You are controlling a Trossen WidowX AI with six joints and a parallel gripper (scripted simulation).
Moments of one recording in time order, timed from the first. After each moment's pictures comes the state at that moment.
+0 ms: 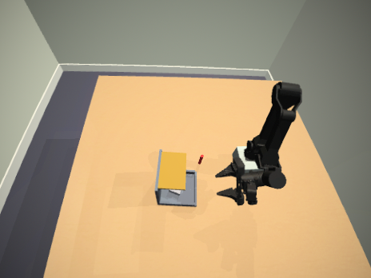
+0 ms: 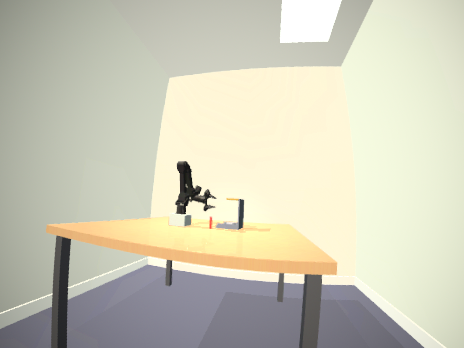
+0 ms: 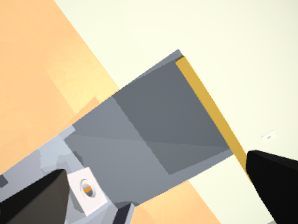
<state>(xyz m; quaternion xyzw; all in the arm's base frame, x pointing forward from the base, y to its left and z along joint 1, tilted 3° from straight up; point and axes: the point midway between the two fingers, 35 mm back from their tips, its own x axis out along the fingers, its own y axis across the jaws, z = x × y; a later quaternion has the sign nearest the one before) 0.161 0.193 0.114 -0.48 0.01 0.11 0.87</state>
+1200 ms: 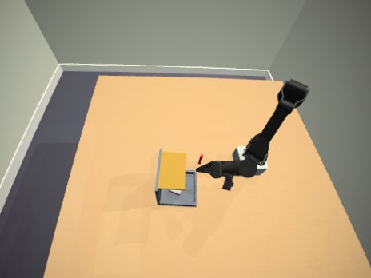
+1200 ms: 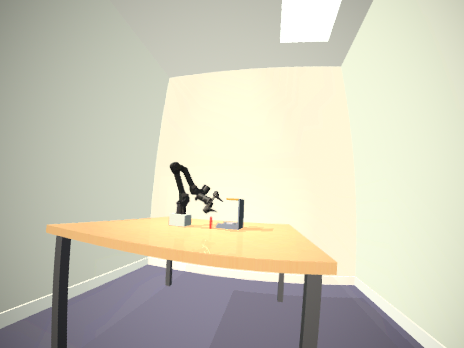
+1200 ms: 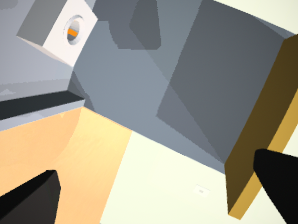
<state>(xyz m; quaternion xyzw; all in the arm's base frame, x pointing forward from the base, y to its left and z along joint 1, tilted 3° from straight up) 0.227 0.131 0.097 -0.83 0.09 0.13 0.53</state>
